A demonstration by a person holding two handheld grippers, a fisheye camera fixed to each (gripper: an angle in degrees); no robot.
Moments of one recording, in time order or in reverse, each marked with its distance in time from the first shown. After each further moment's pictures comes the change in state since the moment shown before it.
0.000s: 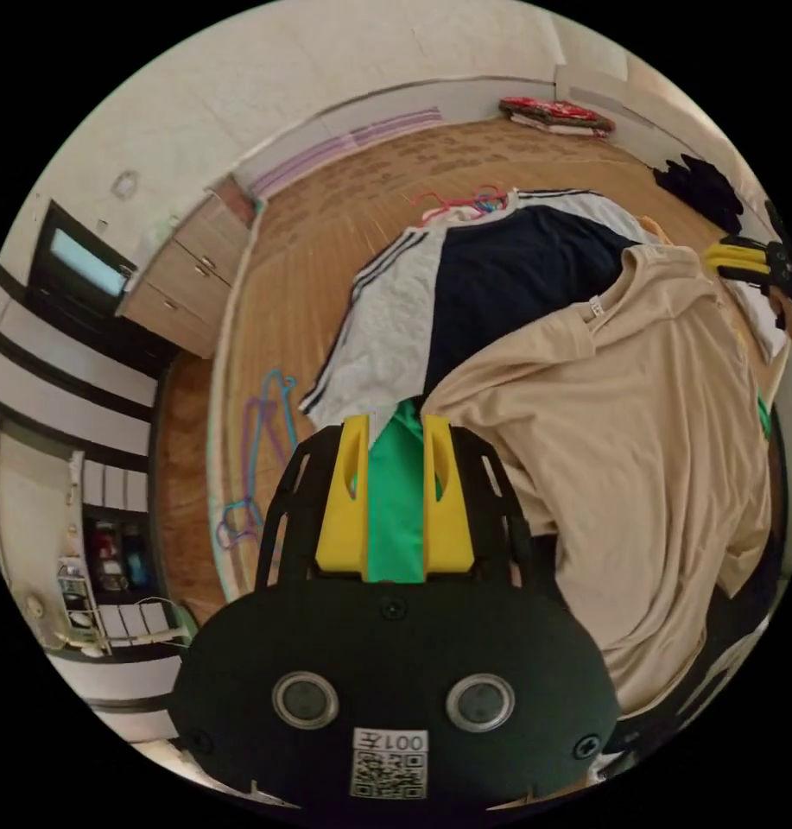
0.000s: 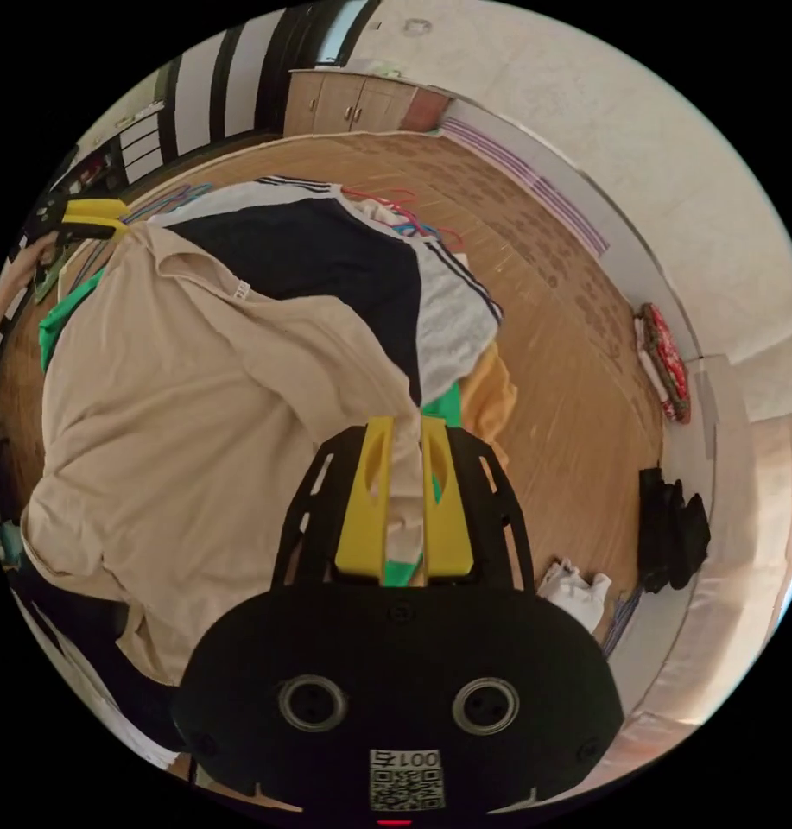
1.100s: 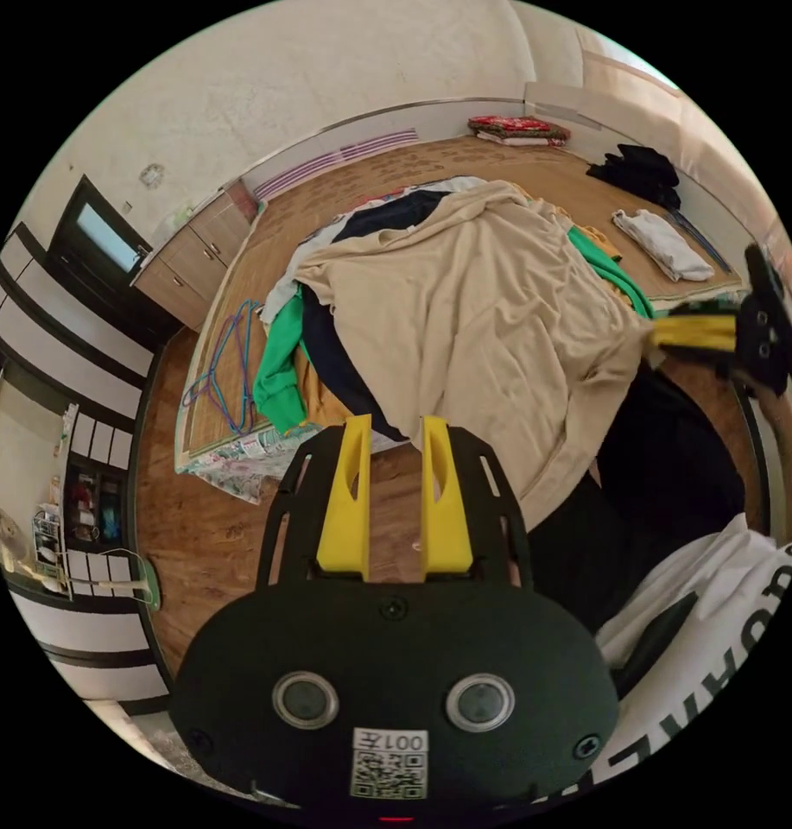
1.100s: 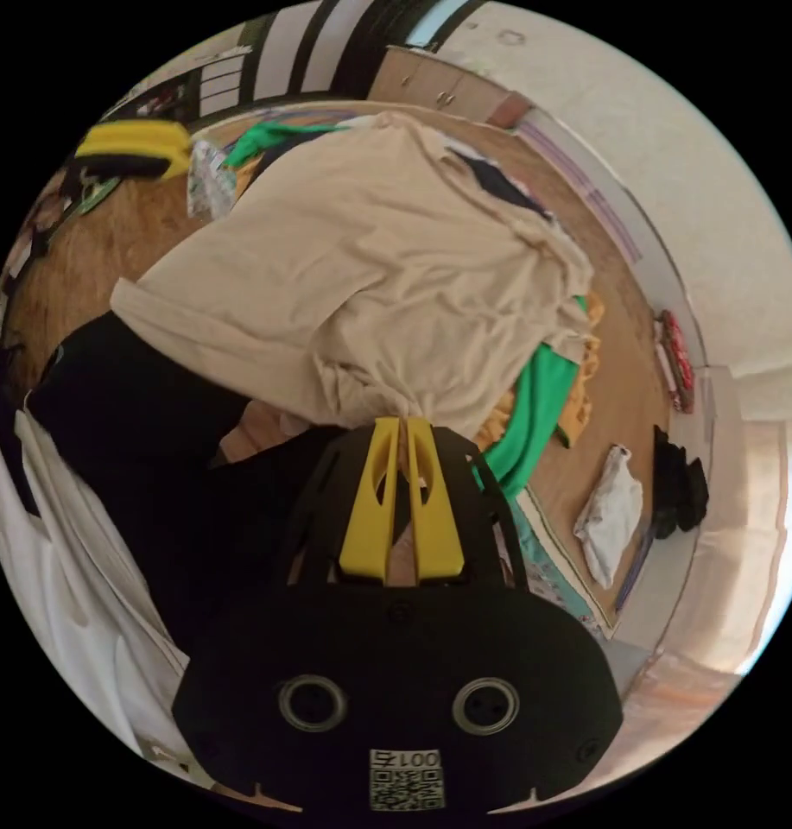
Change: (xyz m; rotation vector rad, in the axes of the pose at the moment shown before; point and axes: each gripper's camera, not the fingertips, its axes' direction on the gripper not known) left arm 0.150 0.338 -0.065 0.024 0.078 -0.045; right arm -0.254 0.247 -0.068 -0.063 -0.004 -0.108
